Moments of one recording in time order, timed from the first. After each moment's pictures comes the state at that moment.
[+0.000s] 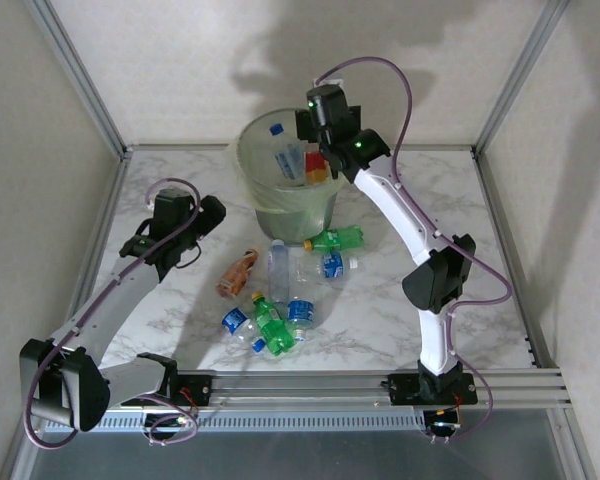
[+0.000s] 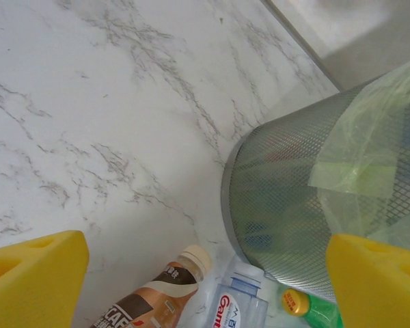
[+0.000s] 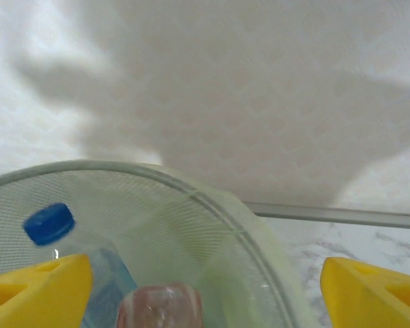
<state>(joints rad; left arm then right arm) -0.21 1.18 0.91 -0.41 -0.09 -0.89 0.63 2.01 2.24 -0.68 0.53 0.16</state>
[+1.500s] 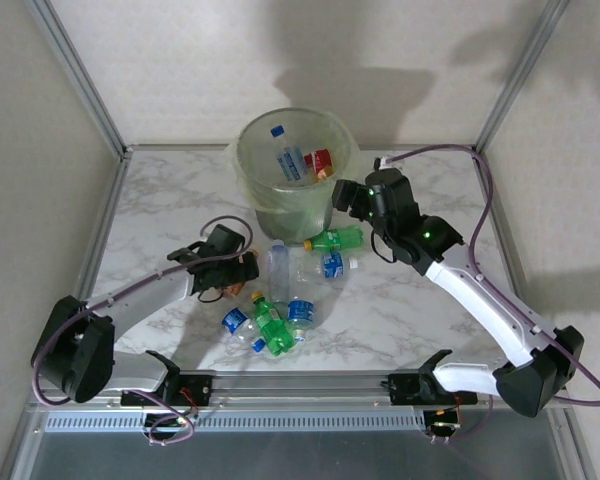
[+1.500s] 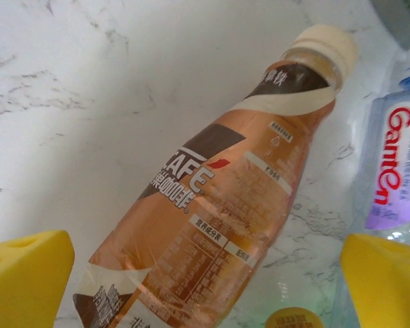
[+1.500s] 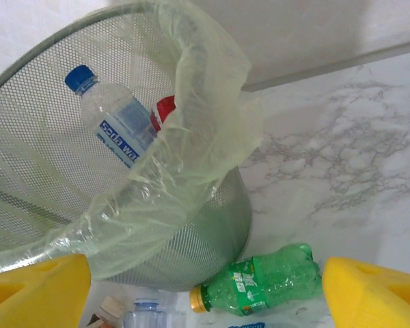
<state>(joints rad) -0.50 1.35 0.77 -0.55 -0.15 -0.75 0.67 1.23 1.25 -0.54 0.35 0.61</state>
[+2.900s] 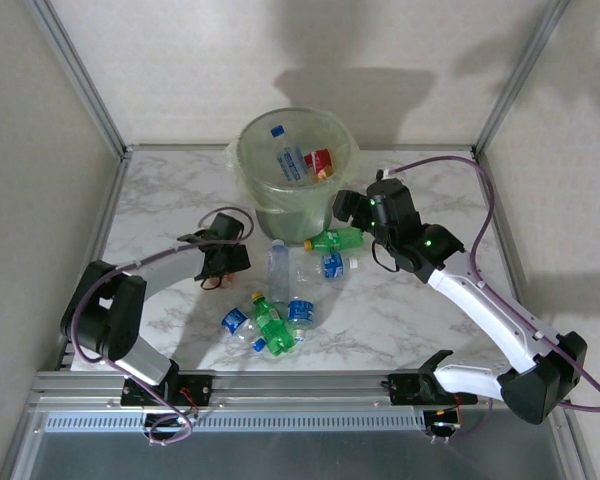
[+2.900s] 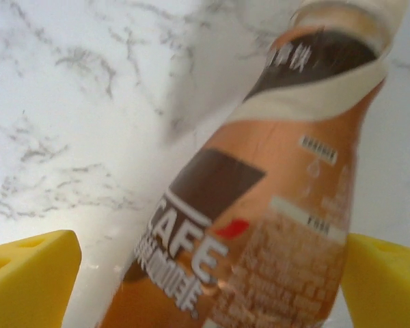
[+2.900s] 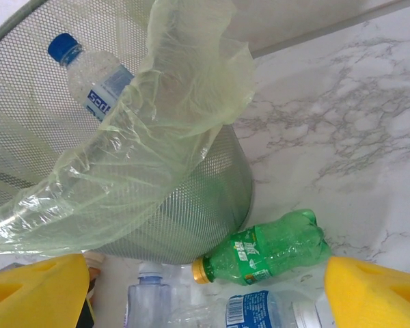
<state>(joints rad) -0.39 1.57 0.86 -0.48 -0.24 -0.68 0.67 1.19 1.17 -0.55 0.31 0.67</state>
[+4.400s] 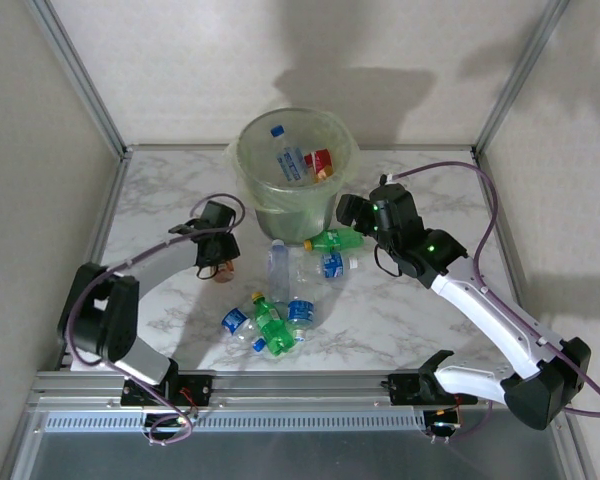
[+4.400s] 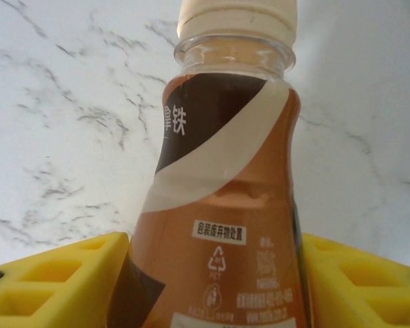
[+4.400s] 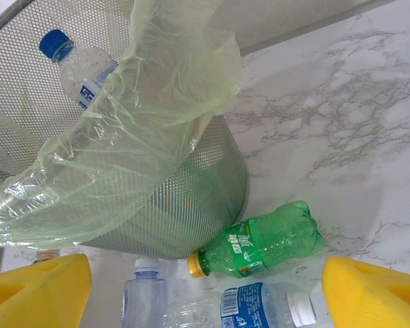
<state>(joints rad) -0.33 1.53 0.92 -0.52 -0.20 -0.70 0.67 1.16 1.14 -0.55 0.31 0.69</state>
